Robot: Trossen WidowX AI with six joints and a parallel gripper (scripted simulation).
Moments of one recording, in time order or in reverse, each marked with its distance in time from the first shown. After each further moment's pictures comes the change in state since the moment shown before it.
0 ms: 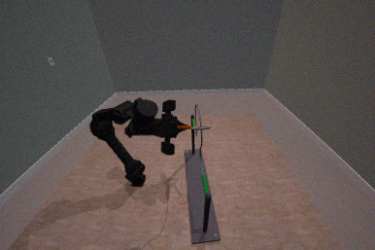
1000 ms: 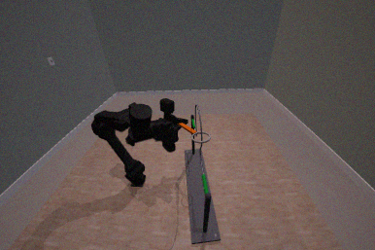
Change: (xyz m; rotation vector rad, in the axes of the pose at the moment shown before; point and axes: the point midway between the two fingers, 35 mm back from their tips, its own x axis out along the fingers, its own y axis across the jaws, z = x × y) arm -0.004 0.016 0.002 0.342 0.034 0.233
